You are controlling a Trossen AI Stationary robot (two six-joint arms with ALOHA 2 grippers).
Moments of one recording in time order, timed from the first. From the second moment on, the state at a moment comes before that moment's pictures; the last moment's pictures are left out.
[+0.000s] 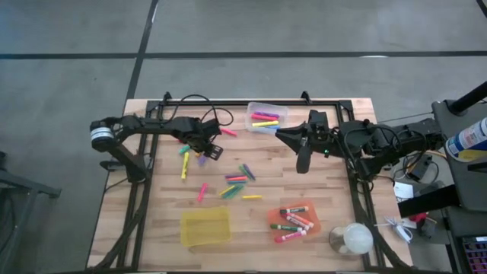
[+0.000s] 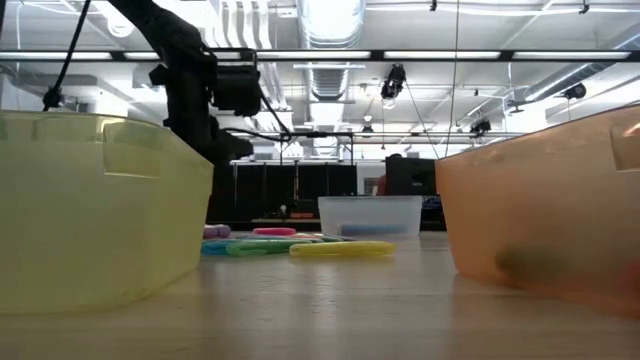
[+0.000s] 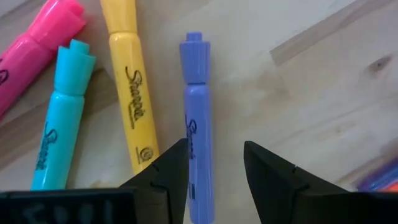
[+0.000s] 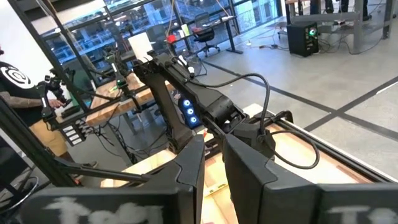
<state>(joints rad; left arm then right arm) 0.37 1.54 0.93 -0.70 -0.01 -0.69 0.26 1.20 1.37 -0.30 0.55 0.44</state>
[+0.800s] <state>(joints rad) 0.38 1.58 0.85 -0.63 -0.02 -0.71 0.26 1.20 1.37 -0.30 0.55 0.44</state>
